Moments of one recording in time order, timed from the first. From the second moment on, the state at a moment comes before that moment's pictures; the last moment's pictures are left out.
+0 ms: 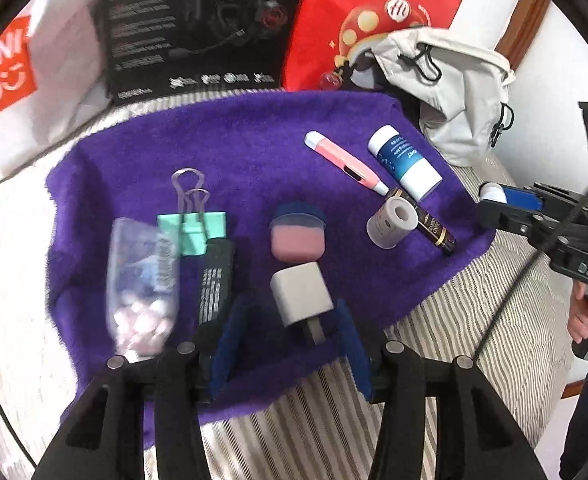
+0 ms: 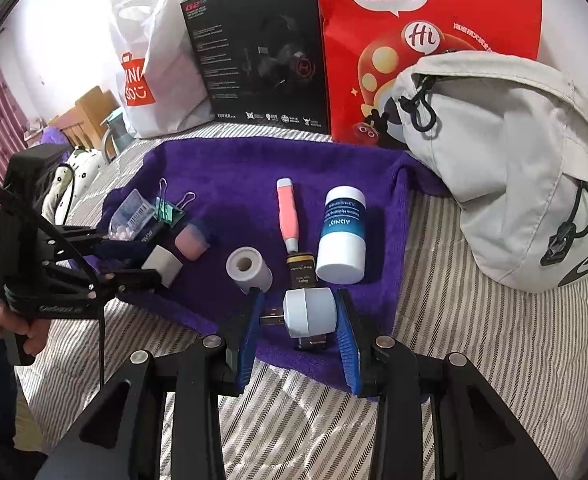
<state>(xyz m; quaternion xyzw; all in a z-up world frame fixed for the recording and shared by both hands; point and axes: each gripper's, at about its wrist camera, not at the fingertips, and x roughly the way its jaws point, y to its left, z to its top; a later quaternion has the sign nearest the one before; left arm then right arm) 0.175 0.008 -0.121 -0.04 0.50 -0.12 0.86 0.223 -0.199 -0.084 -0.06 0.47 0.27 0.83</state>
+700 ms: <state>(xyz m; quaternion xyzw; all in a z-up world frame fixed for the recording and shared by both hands) 0.115 0.086 -0.091 -0.09 0.46 -0.04 0.88 0.225 -0.101 -0.122 -0.10 0.50 0.34 0.79</state>
